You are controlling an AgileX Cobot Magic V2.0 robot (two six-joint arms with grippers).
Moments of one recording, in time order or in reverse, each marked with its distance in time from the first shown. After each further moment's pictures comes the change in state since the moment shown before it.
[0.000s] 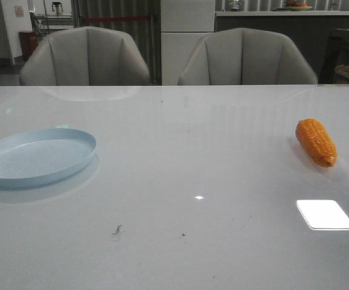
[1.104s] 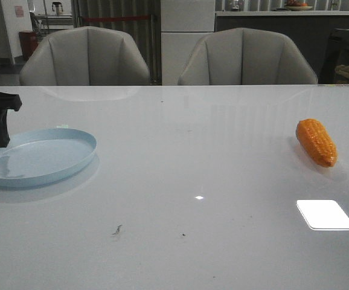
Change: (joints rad) left arm 0.000 0.310 -0.073 -0.069 -0.021 0.000; right arm 0.000 0.000 0.000 0.000 0.000 0.000
